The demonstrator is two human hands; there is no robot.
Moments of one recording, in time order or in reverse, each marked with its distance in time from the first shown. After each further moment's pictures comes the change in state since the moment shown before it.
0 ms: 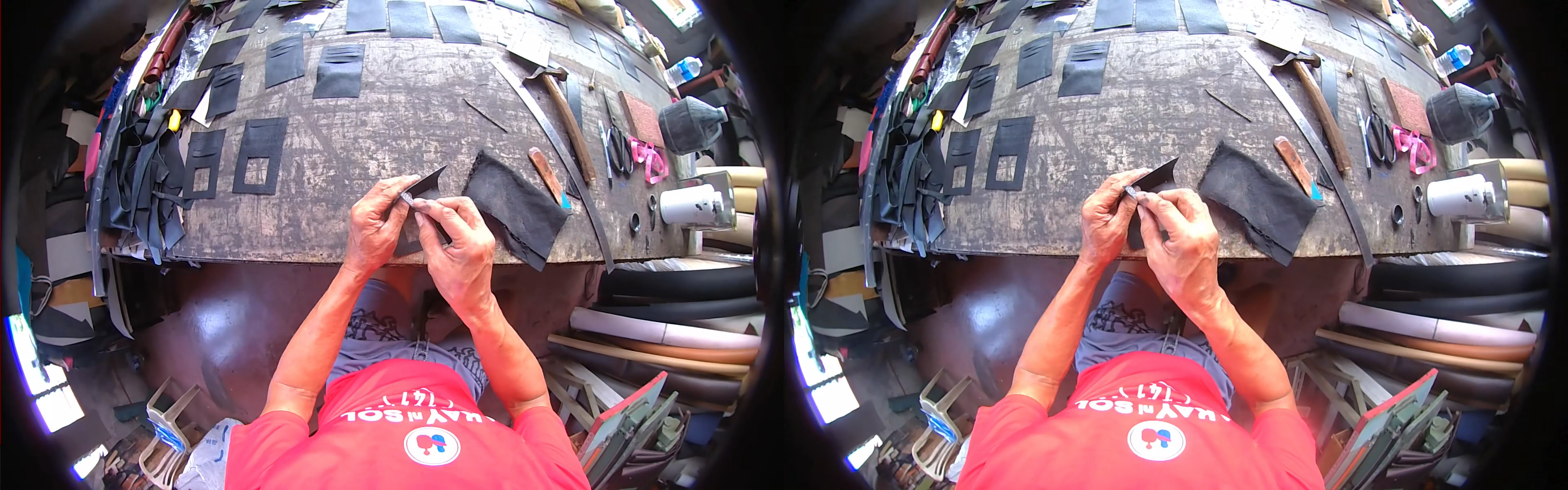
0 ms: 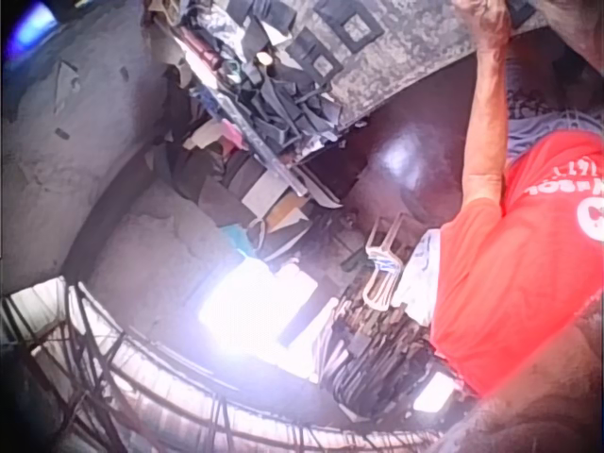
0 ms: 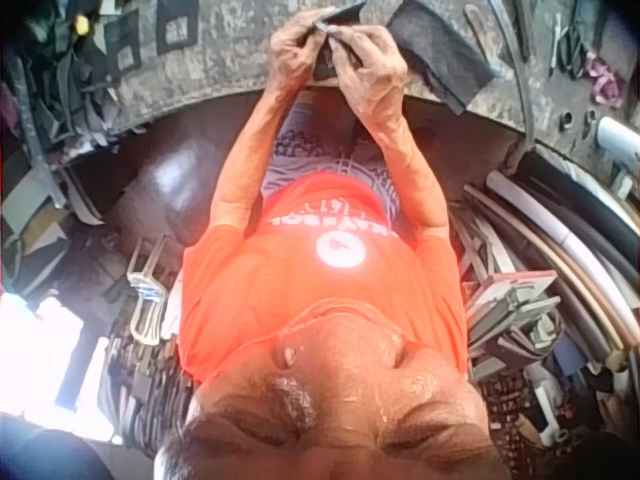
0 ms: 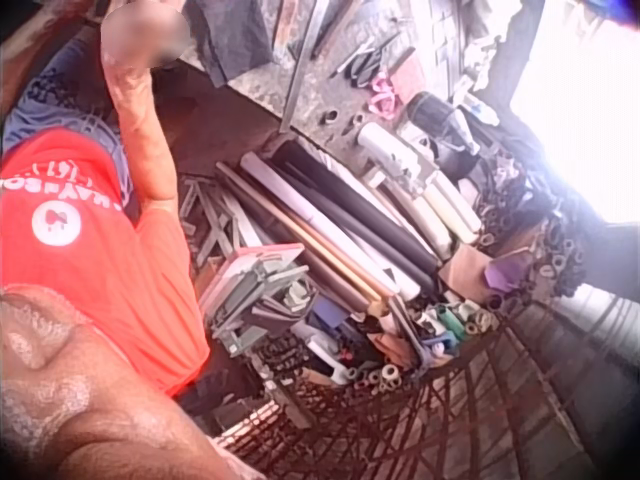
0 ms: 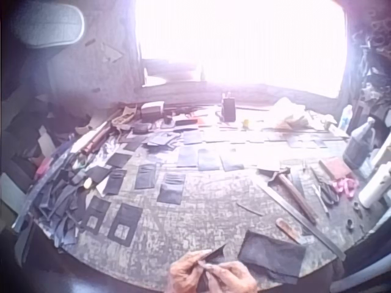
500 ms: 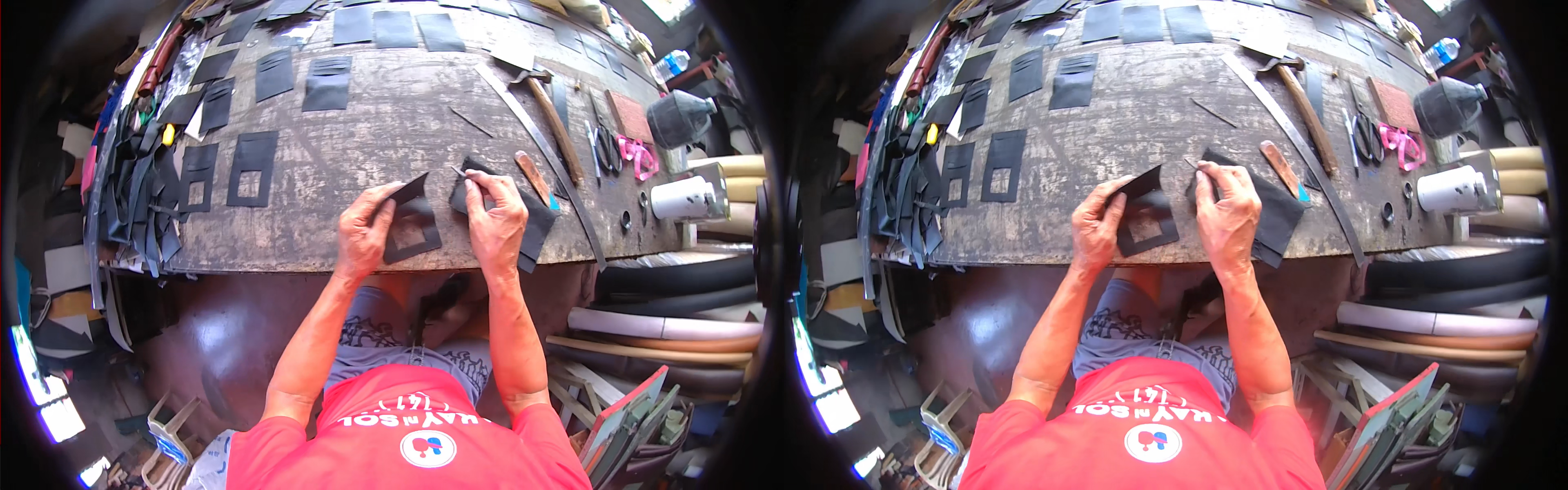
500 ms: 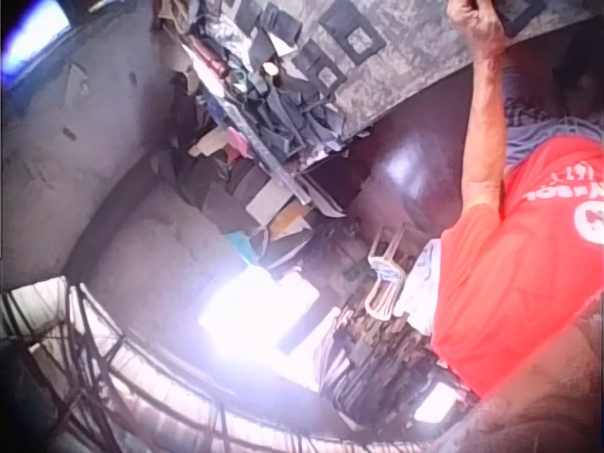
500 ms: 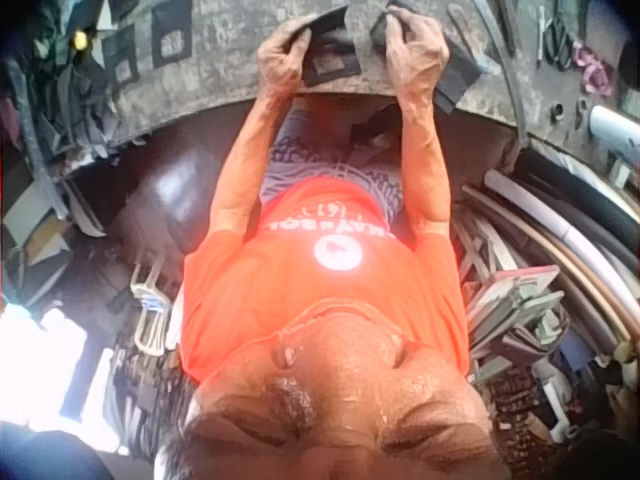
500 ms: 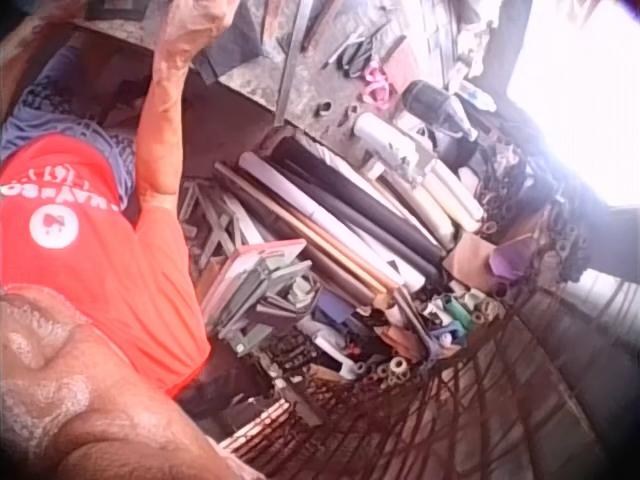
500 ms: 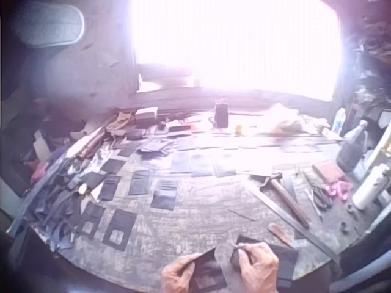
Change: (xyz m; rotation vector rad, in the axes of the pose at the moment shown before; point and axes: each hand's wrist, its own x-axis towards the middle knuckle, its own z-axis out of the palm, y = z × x) left_hand 0.001 0.003 0.004 -0.032 0.028 -0.070; right_hand 0.026 0.057 -0.033 -0.150 0.198 0.169
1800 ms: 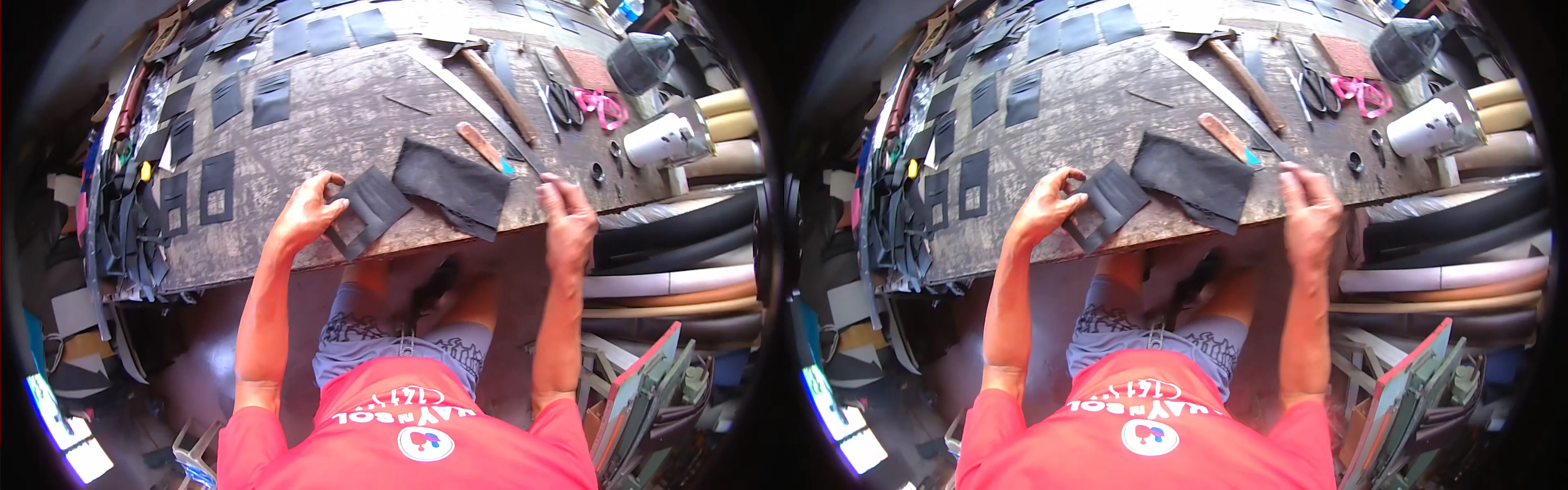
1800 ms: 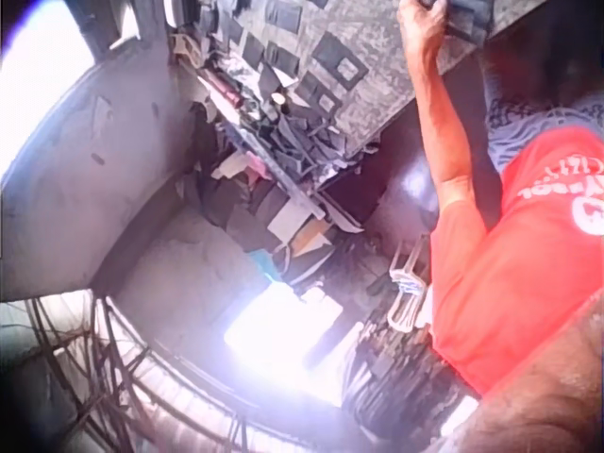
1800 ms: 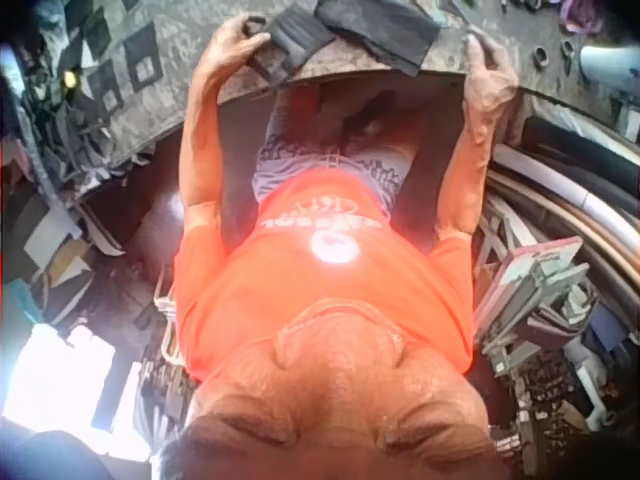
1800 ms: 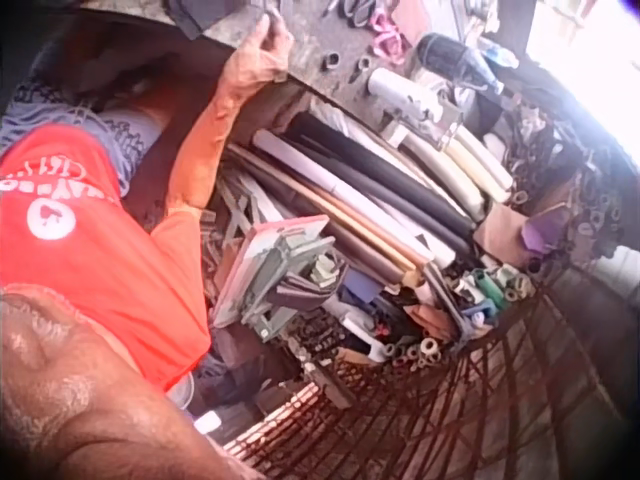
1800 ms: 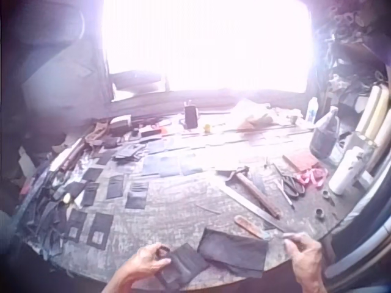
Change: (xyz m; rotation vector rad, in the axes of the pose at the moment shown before) left_hand 0.046 0.042 -0.022 0.499 -0.514 -0.499; right_hand -0.014 0.070 -0.160 0.202 0.135 0.355
